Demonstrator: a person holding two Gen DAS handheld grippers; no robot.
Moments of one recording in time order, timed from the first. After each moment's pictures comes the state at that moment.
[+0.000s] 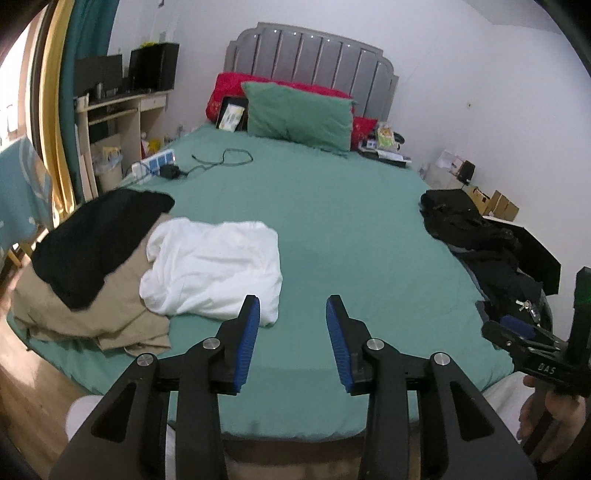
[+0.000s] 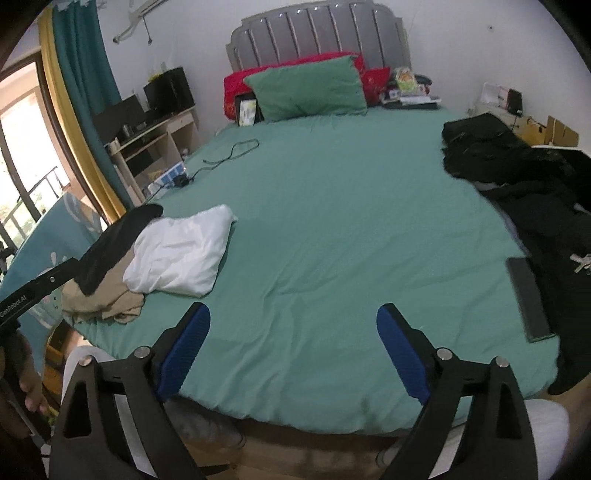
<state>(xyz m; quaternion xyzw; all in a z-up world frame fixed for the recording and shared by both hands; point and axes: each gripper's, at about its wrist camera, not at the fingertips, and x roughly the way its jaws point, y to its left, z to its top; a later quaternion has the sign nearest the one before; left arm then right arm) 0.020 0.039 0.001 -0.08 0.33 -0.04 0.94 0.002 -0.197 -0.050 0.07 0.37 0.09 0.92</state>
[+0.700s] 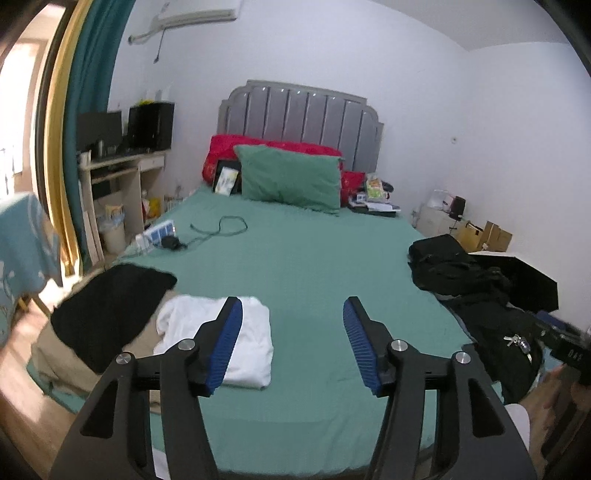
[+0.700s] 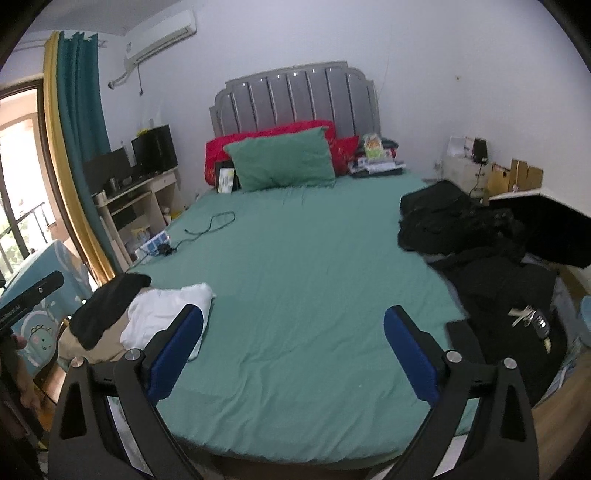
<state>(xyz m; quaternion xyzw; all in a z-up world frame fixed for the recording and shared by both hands) 0.002 0.020 0.092 -0.05 0.23 -0.04 0.97 -0.031 -0.239 0.048 0.07 0.25 0.04 0.96</state>
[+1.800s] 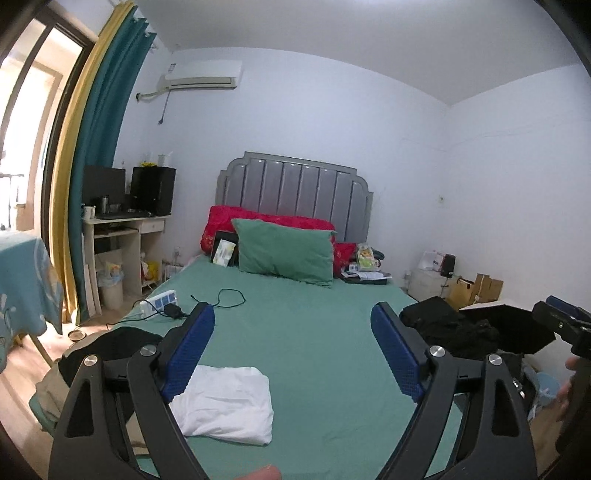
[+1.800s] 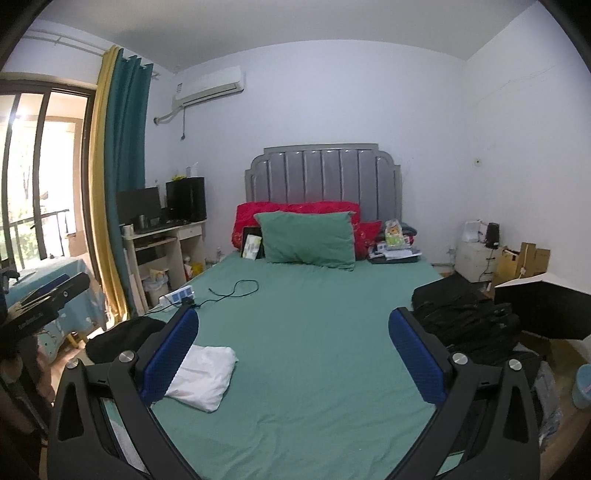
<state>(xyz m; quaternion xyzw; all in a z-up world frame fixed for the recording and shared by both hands) -0.041 0.029 0.136 -0.06 0.09 -0.04 0.99 -0.074 -0.200 0.118 0.01 0.12 0.08 0.99</state>
